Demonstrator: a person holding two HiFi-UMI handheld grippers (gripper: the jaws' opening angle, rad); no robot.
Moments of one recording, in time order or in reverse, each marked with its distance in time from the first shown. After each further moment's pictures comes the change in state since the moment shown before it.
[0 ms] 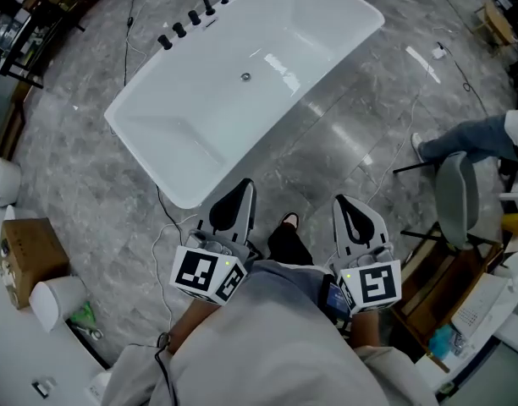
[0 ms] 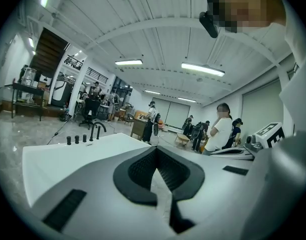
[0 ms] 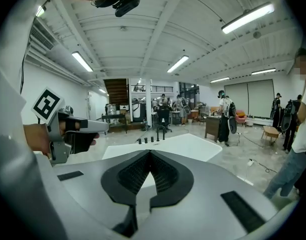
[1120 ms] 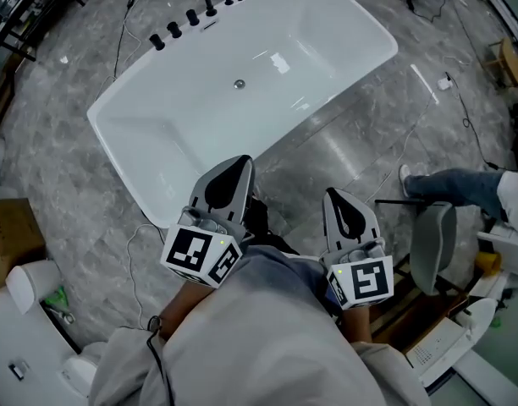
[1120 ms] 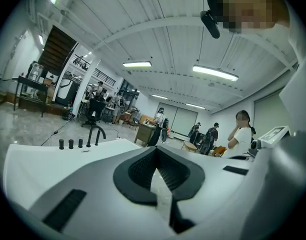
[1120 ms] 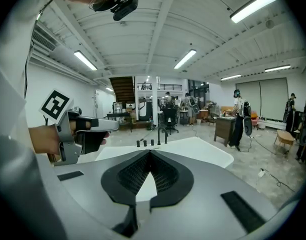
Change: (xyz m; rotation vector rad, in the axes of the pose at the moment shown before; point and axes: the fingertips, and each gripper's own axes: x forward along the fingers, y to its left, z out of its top) left arm 0.174 0.062 0.048 -0.062 -0.064 0.061; right arm 0.144 -0.101 0.050 -0.045 0.017 0.104
